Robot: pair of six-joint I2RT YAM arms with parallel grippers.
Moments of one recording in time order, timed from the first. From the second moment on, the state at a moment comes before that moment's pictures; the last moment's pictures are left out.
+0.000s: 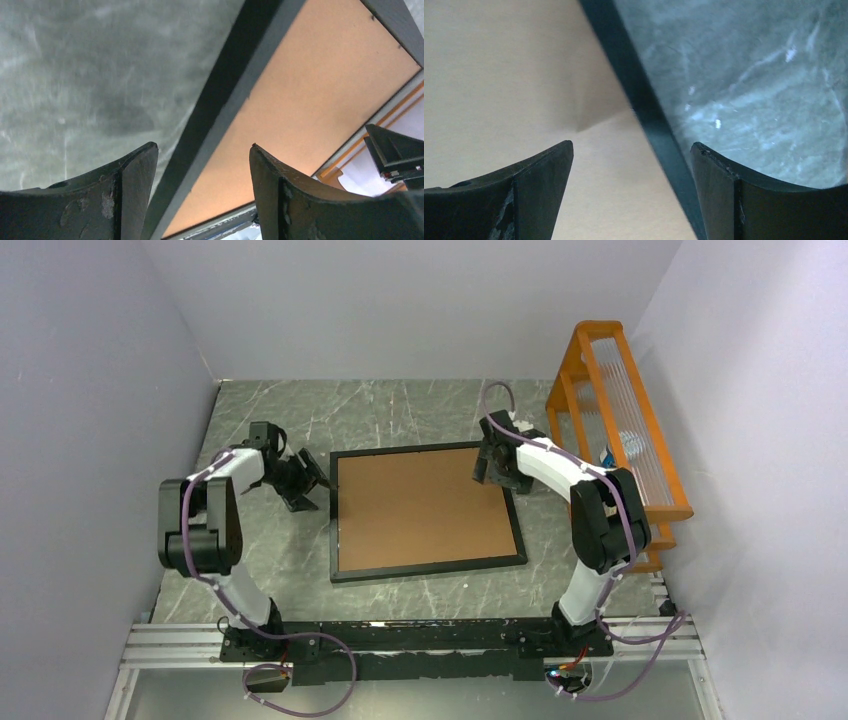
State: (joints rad) left arm 0.05 1.68 1.02 -0.55 0.44 -0.63; right arm 0.38 1.77 1.24 -0.62 0.31 0.65
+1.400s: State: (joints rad) left arm 0.15 2.21 1.74 -0.57 0.50 -0.63; right arm 0.41 1.41 0.85 -0.46 -0.02 0.53
